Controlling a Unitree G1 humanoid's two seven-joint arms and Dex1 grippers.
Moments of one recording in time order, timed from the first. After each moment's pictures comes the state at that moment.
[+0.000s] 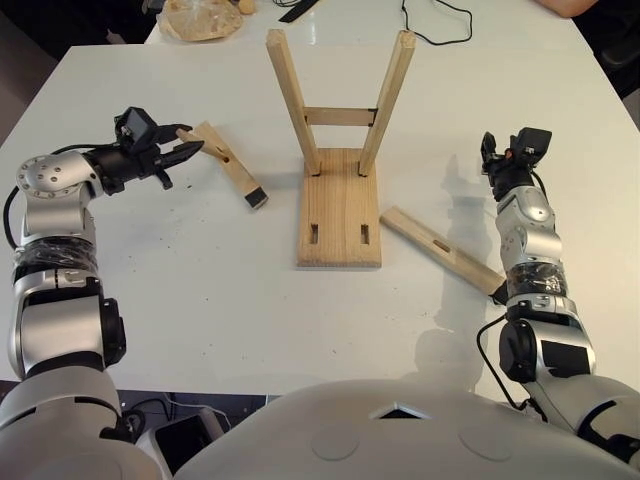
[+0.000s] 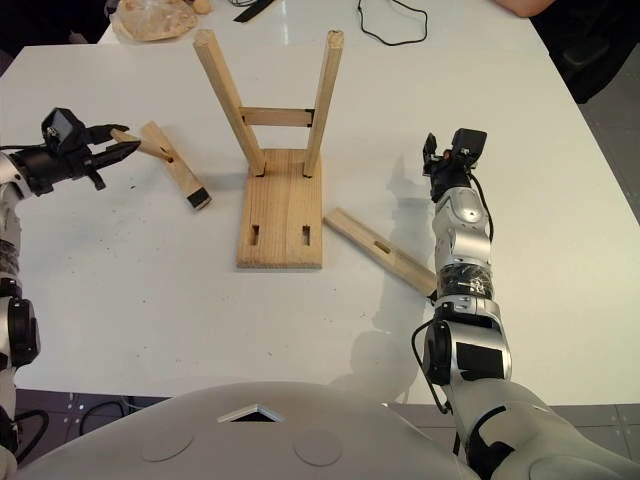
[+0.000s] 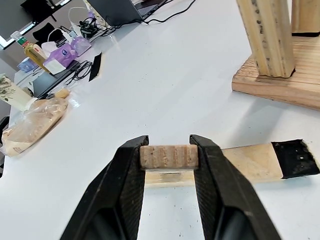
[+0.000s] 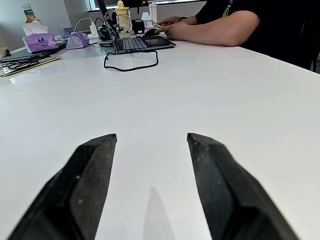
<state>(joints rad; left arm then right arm) -0.57 0.78 0.10 0.82 -0.13 -0.28 -1.11 -0.43 -0.24 -0.25 0.59 0.19 0.01 0.10</state>
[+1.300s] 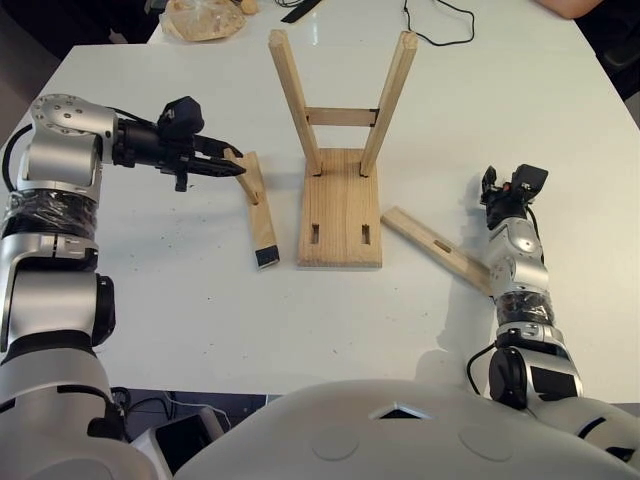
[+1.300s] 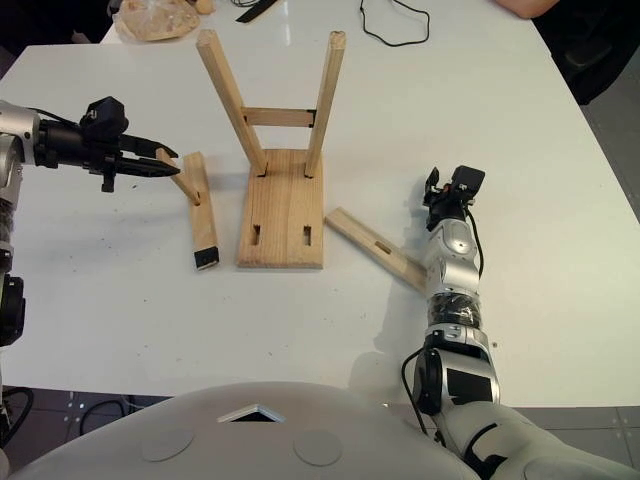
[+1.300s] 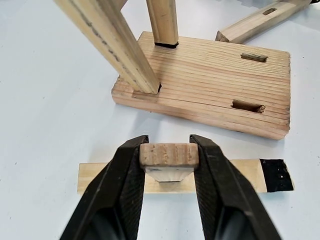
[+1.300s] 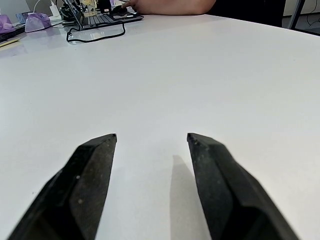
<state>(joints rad) -0.76 0.81 -0.20 0.68 -0.17 0.12 -1.54 -0.28 -0.17 -0.27 0.53 0.18 -0.01 -0.01</state>
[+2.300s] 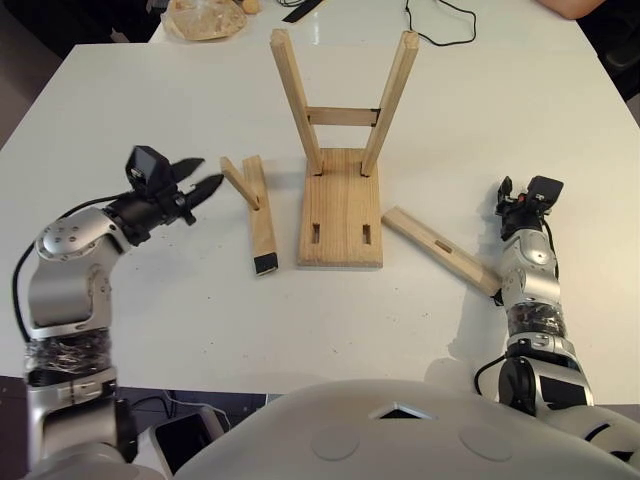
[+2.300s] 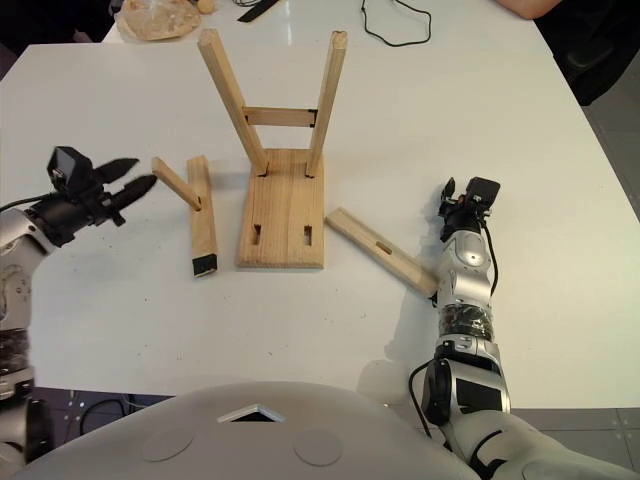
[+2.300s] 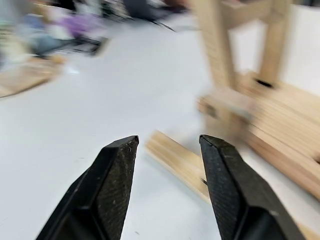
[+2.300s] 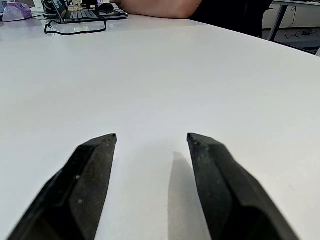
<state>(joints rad) -0.04 0.58 0.33 -0.14 -0.35 0.40 -0.70 -0.22 -0.21 -0.29 0.53 0.15 -0.06 -0.02</state>
